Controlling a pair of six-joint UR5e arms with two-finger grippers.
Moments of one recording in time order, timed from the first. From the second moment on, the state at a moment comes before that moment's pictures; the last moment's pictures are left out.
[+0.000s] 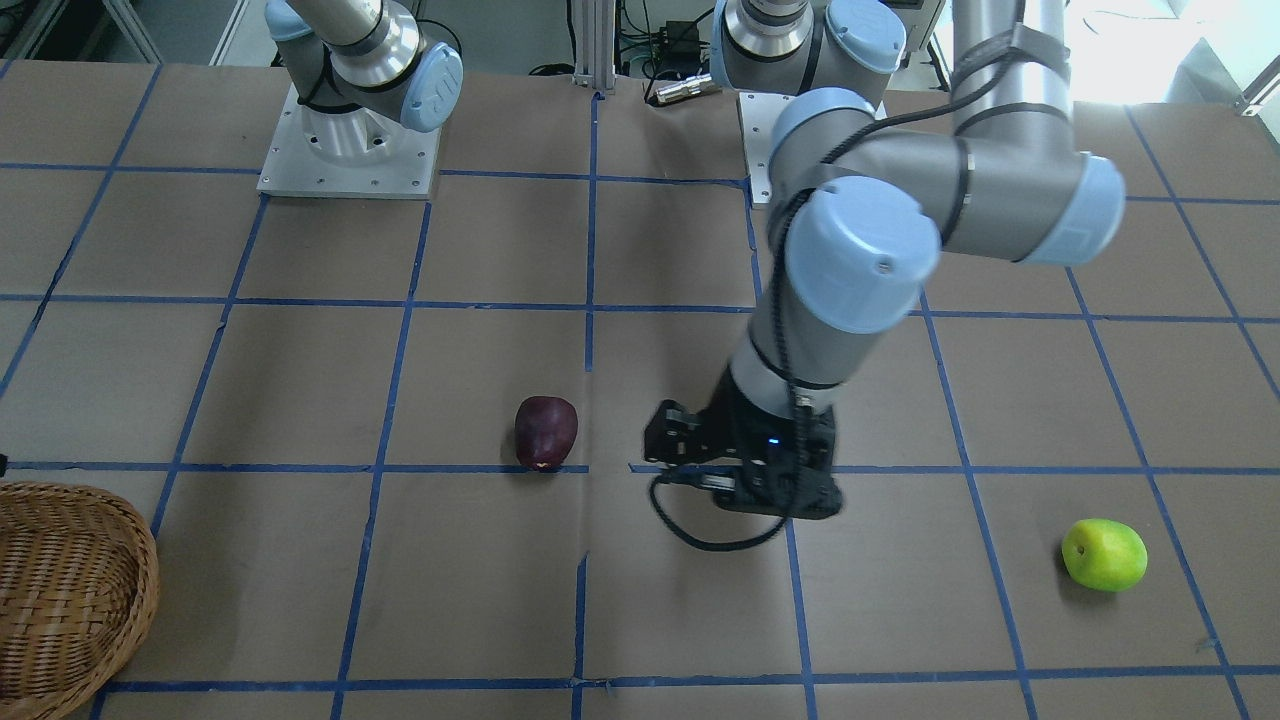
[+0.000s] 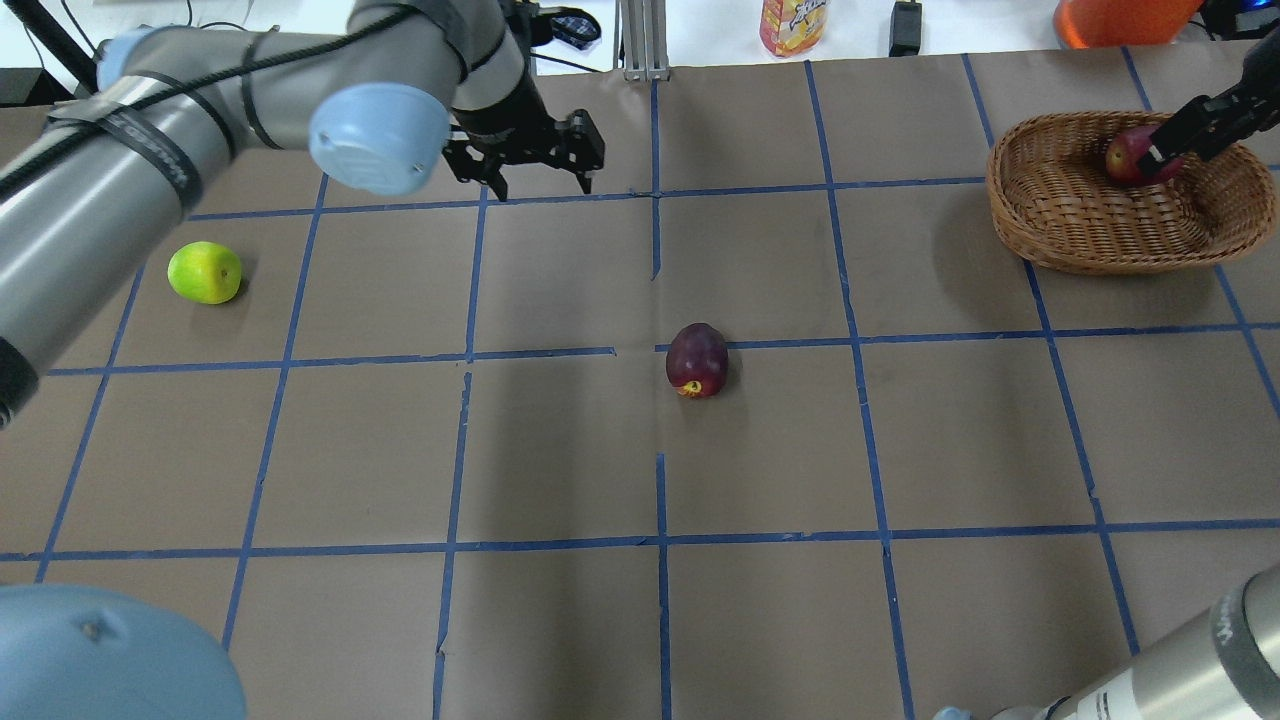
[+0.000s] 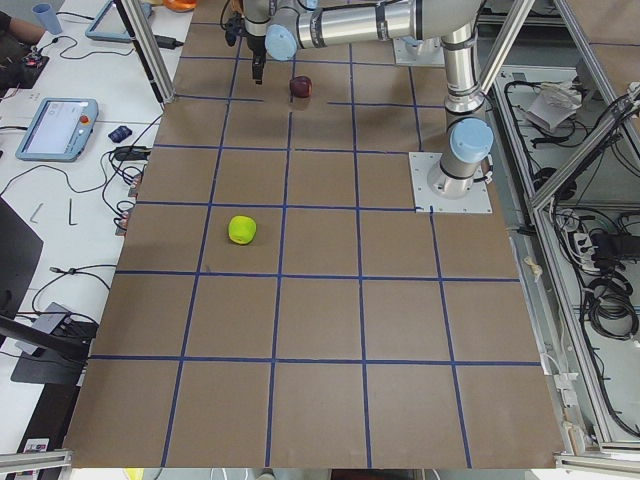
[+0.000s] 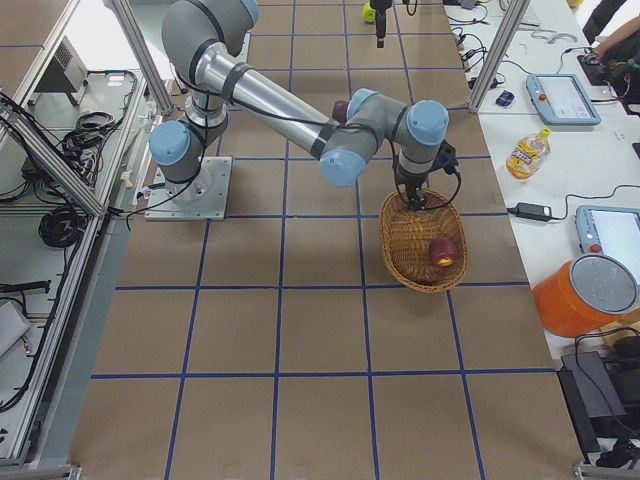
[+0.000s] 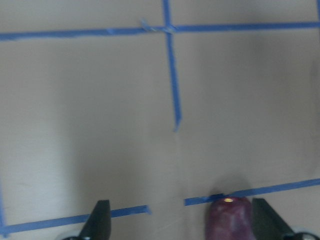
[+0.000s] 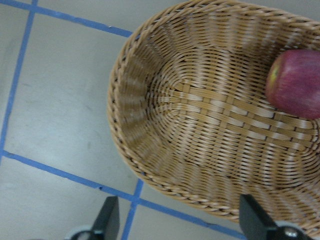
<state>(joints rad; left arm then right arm) -1.65 -1.97 -1.39 -1.27 1.44 -0.01 1.09 -1.19 1.39 -1.75 -1.42 -0.76</state>
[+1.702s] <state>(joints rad) -1.08 -2.25 -1.35 -1.21 1.61 0.79 1.88 -1.14 1.84 -2.32 -1.51 0.47</state>
